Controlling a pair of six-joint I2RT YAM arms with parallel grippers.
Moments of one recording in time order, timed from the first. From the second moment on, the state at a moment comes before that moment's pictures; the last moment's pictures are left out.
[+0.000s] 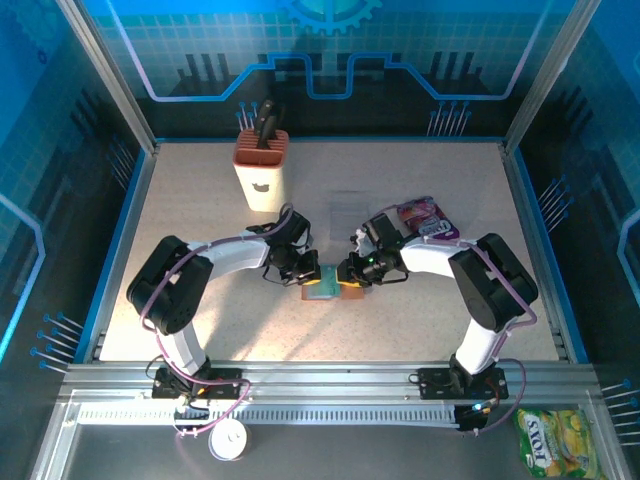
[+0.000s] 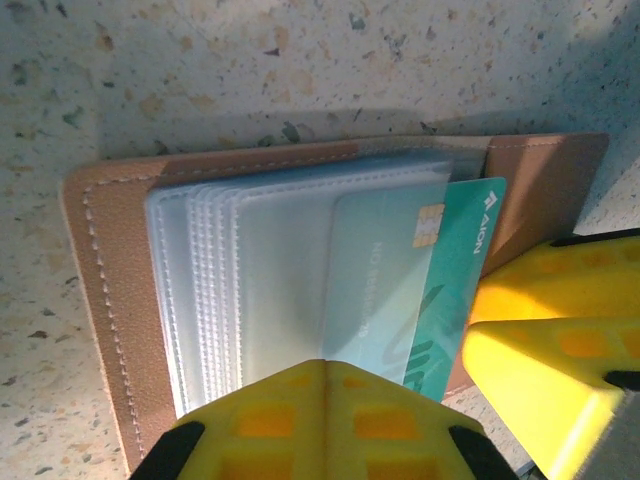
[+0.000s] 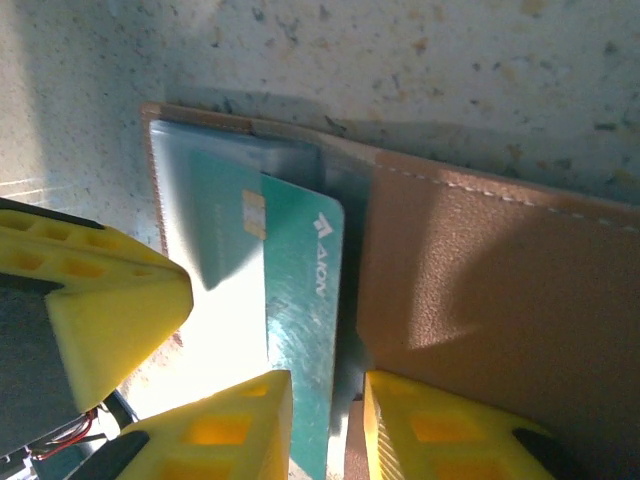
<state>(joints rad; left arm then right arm) -0.55 1.76 0.99 -0.43 0.43 -0.80 0.53 1.76 0.87 -0.23 -0.60 0.65</state>
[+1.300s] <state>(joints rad) -0.55 1.77 1.00 -0.45 0.42 -0.79 0.46 1.70 0.81 -0.17 -0.66 0.67</state>
